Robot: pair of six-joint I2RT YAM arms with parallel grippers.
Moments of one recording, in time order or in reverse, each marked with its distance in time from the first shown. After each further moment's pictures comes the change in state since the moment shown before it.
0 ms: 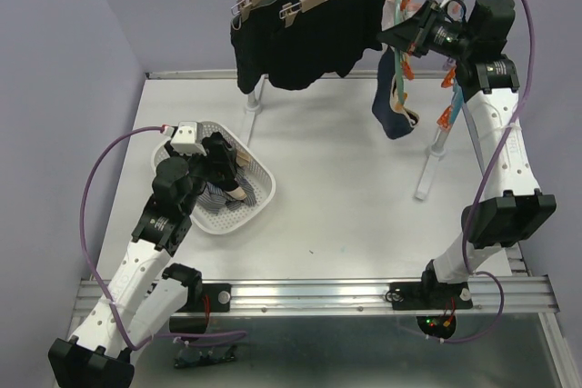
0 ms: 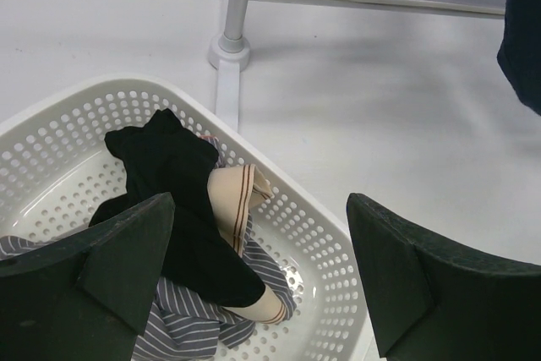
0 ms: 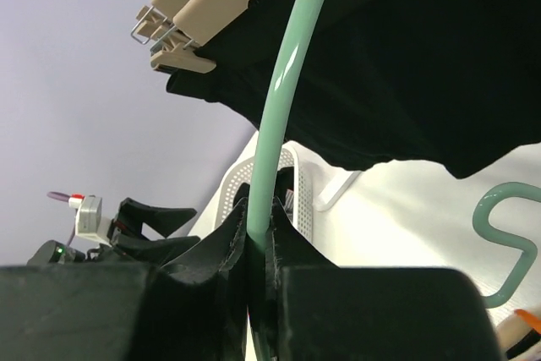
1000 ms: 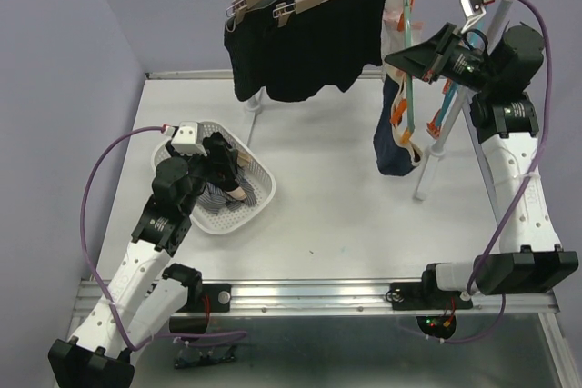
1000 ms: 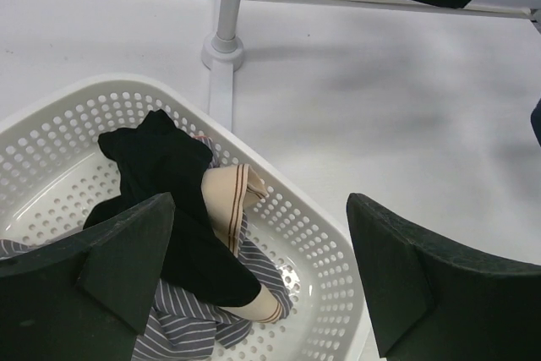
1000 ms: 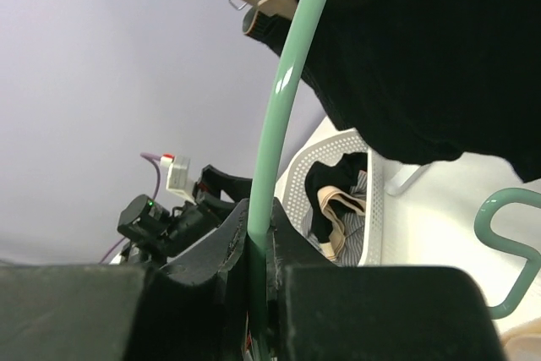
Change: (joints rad) left arm 0.000 -0.002 0.000 0.000 0.019 0.000; right arm -0.024 -0.286 -0.297 0.184 -0.102 0.208
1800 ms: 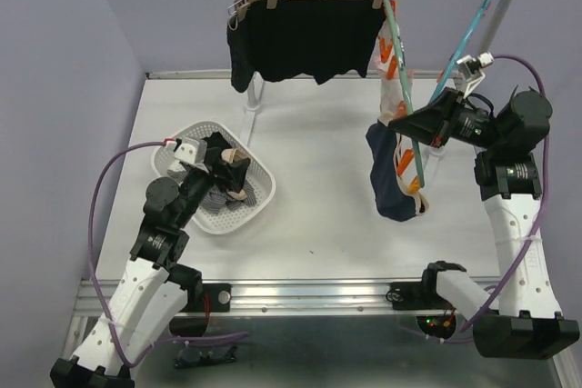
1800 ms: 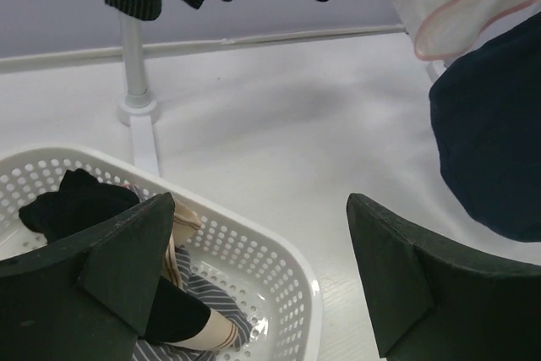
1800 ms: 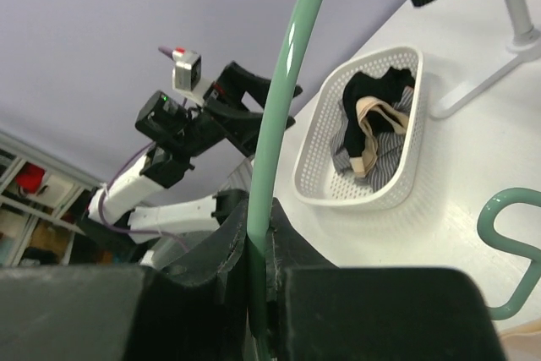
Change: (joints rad) left arm 0.000 -0.128 -0.104 0.150 0.229 0.033; right arm -0.066 -0.372 -0.434 0.098 -0.208 -0.008
